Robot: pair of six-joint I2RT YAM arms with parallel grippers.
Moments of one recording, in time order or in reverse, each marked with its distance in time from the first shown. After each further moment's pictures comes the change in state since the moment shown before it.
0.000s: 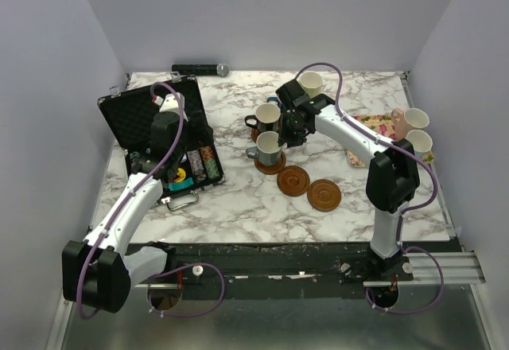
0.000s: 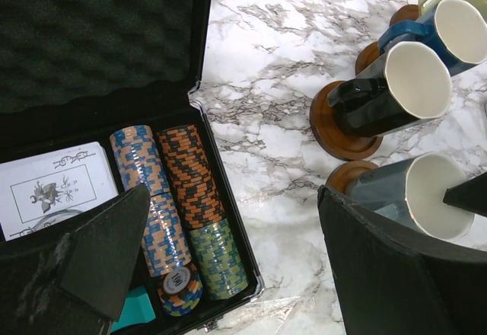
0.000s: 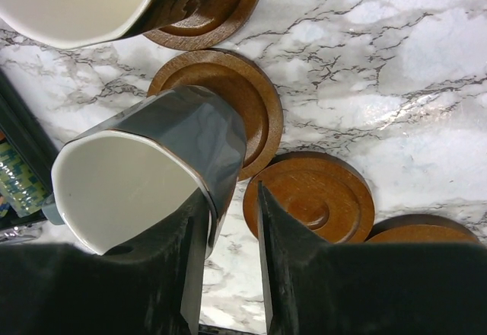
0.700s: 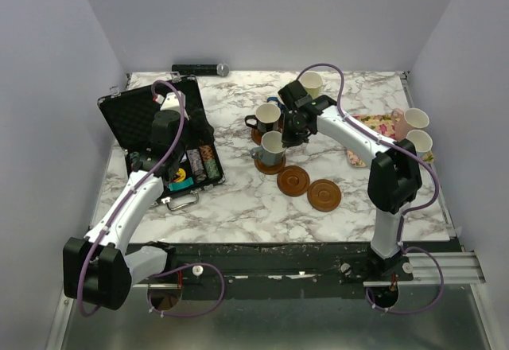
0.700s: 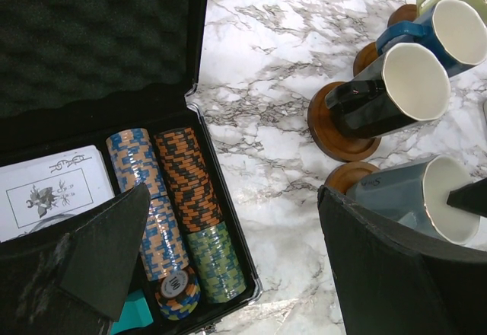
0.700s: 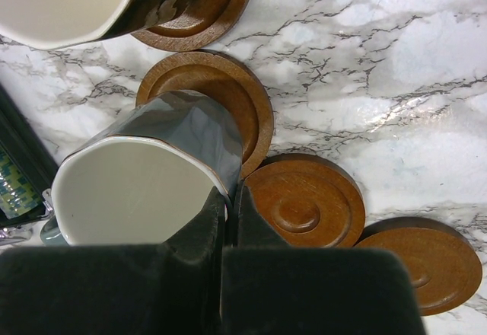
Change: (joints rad) left arm 0.000 0.020 0.016 0.001 0.007 0.000; right arm -0.010 -0.015 -0.032 0.021 -0.015 -0.016
